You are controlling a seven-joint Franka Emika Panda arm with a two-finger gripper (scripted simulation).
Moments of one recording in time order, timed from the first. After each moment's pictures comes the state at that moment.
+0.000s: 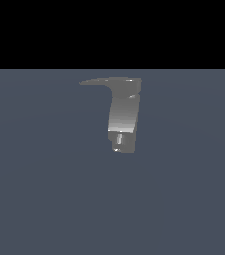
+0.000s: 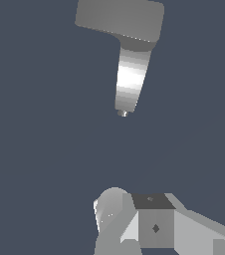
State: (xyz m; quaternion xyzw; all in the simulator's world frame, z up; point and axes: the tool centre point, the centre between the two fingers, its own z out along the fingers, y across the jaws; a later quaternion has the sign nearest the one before) arm -0.258 -0.001 0.478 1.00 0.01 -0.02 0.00
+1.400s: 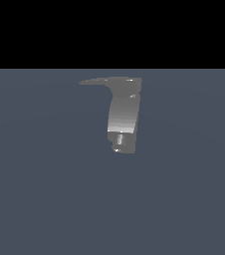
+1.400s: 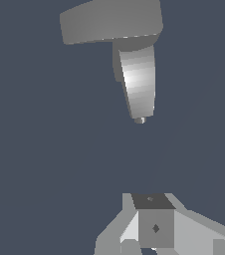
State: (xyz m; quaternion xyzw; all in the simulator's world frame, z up) arm -0.217 0.061 0.436 0.99 -0.16 -0.02 0.00
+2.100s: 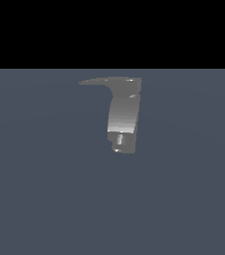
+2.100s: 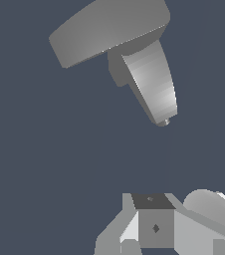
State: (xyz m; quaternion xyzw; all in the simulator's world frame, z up) arm -0.162 0.104 0.397 0.95 -0.30 -0.02 0.00
